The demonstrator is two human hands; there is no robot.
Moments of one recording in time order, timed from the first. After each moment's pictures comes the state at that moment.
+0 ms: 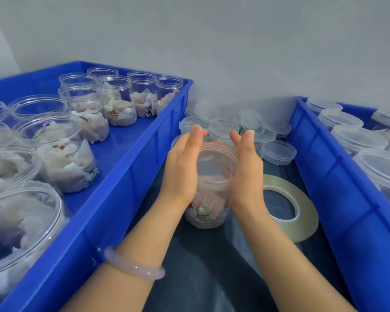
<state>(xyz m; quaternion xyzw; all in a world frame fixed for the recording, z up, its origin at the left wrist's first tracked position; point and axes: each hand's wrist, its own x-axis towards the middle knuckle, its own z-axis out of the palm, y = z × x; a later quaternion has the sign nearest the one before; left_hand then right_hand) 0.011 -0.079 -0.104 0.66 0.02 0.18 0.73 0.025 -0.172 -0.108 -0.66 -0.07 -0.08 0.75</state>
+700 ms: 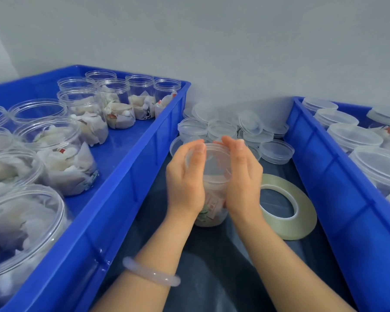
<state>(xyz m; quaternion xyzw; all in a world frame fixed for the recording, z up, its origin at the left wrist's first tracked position) 0.015 -0.091 -0.132 0.62 0.02 0.30 0.72 0.025 -0.167 -0.120 -0.63 -0.12 -0.19 0.74</state>
